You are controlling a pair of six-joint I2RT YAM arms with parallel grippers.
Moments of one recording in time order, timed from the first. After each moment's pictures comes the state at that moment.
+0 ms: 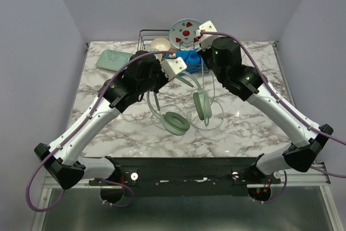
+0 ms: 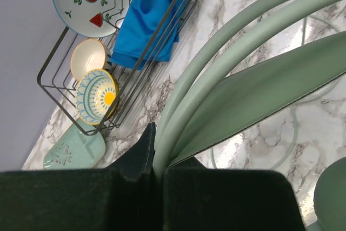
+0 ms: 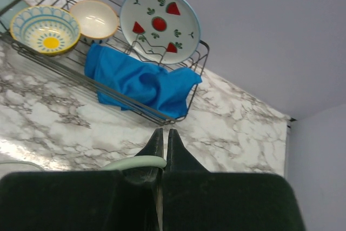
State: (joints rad) left arm -0.72 1.26 1.44 -0.64 0.00 0.47; right arm 0.77 1.45 1.62 -0.43 0.55 -0.31
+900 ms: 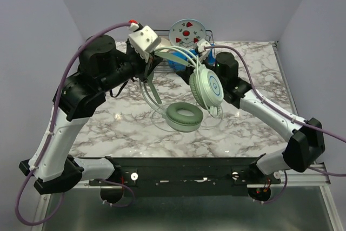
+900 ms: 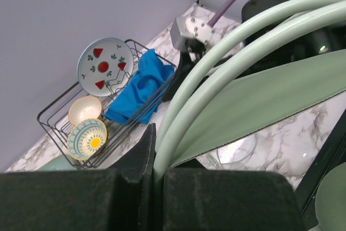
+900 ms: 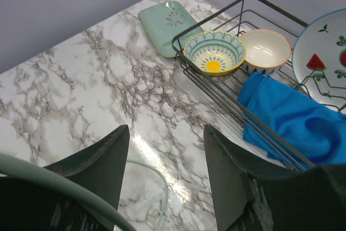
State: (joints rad) left arm -0.72 1.23 1.90 -0.84 0.12 0.17; right arm 0.62 1.43 1.19 0.11 -0.26 -0.03
